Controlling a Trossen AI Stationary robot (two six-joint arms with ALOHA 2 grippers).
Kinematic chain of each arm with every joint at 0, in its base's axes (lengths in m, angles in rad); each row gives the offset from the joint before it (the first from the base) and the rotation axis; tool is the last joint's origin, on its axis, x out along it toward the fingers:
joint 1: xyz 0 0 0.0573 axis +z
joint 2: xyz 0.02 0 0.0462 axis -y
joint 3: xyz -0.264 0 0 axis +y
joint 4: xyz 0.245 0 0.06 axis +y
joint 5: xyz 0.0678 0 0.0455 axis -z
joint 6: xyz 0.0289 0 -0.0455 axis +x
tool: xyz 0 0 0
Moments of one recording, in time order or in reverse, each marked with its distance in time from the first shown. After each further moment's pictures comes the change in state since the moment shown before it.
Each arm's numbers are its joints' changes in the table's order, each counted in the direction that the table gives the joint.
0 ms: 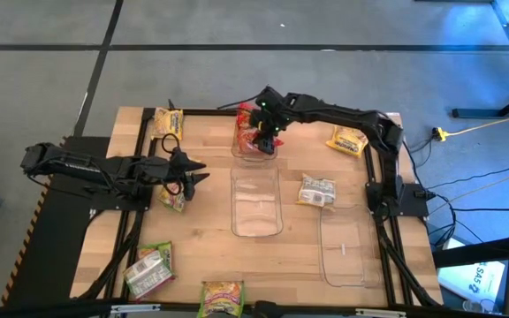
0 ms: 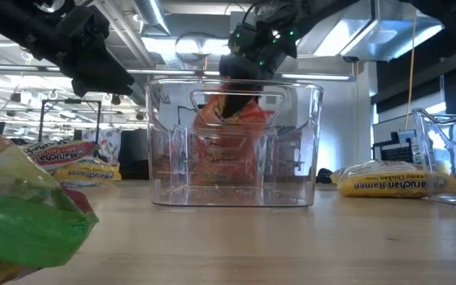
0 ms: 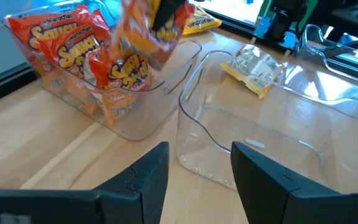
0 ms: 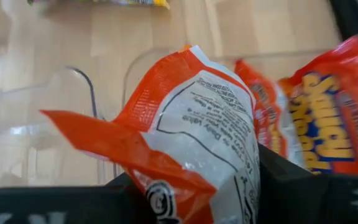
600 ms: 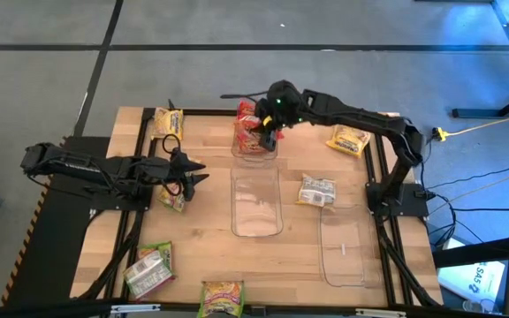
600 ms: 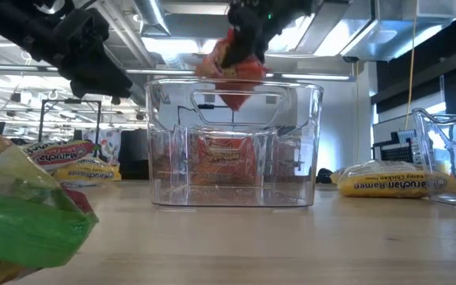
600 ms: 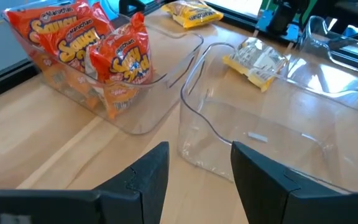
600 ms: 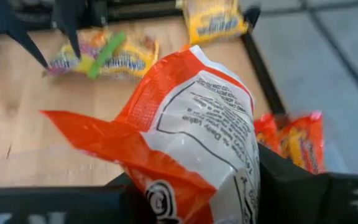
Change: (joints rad) left arm 0.000 0.000 0.000 0.024 0.008 0.001; right arm 0.086 0.201 -0.001 -0.063 0.173 0.085
